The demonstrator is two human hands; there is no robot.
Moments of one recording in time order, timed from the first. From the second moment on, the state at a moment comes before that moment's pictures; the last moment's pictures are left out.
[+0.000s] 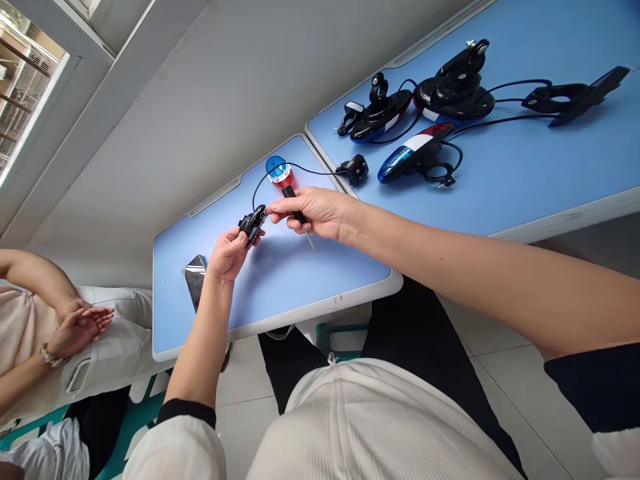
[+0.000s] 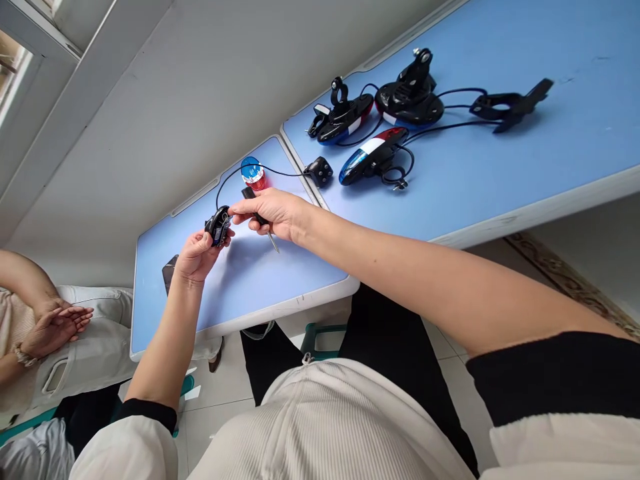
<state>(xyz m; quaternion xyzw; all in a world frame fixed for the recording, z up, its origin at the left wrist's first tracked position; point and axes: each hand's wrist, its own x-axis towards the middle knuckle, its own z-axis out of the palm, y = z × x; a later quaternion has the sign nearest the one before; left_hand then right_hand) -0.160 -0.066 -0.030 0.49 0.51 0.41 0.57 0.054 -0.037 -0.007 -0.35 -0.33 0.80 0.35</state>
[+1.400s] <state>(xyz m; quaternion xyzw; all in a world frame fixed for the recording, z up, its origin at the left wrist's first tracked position) -0.154 -0.075 -0.031 0.53 0.45 0.47 0.53 0.067 -0.095 -0.015 -0.33 -0.49 0.69 0.42</state>
